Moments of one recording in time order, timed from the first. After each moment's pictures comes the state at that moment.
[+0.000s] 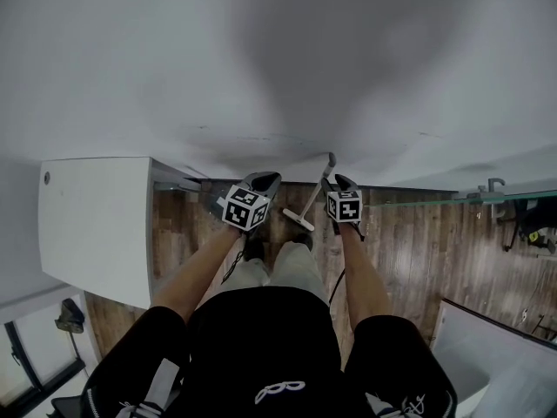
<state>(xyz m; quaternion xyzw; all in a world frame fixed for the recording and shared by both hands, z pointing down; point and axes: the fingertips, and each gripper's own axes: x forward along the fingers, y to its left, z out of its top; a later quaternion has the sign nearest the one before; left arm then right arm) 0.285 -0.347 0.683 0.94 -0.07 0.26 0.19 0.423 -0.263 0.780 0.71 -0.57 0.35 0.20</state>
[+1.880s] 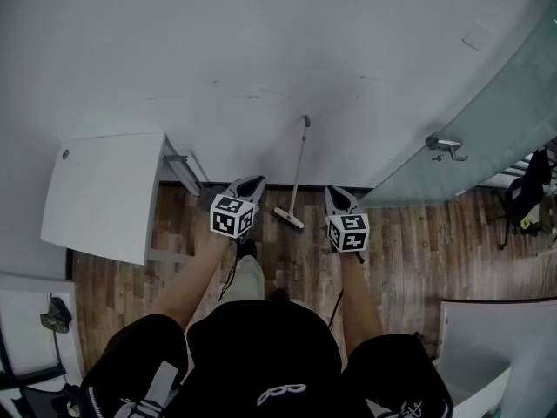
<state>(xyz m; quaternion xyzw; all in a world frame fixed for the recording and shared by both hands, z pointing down) 0.135 -0.136 0.553 0.97 -0.12 0.16 0.12 0.266 -0.016 0.559 0.76 -0.62 0.16 0.11</state>
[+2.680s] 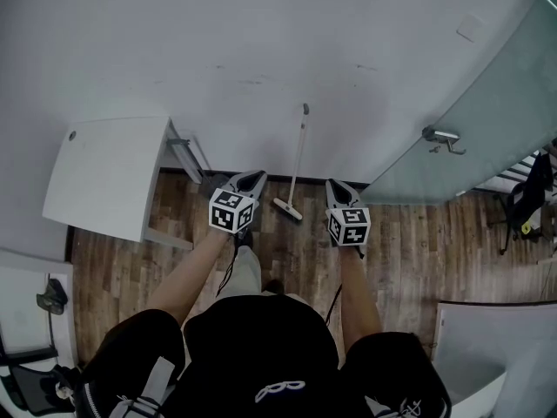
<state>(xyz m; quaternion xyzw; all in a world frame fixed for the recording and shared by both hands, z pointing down) 0.121 -0.075 0.540 0.97 -0.14 0.15 0.11 0.262 0.033 0.551 0.76 -0.63 0.15 0.10</state>
